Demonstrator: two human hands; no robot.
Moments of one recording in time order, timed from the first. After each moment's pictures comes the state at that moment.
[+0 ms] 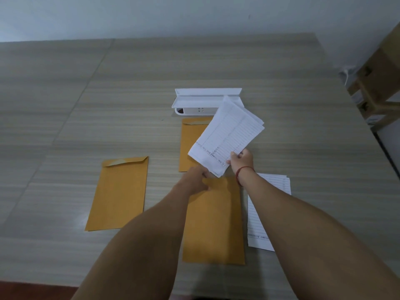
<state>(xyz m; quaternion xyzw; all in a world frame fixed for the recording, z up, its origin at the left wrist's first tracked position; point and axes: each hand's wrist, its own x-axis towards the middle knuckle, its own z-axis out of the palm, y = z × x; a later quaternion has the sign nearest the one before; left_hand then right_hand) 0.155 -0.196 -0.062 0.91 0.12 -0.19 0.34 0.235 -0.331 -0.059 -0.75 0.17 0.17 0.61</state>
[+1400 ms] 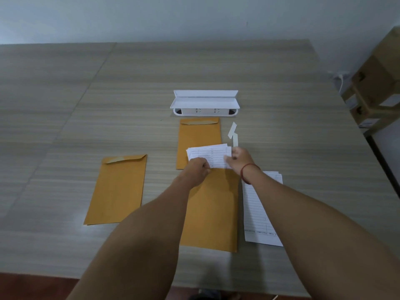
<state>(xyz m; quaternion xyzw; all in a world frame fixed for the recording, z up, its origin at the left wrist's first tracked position) 0.163 -0.210 -0.052 0.92 0.11 -0.09 0.37 0.234 -0.359 -0.039 -0.86 -0.02 0.25 0.44</state>
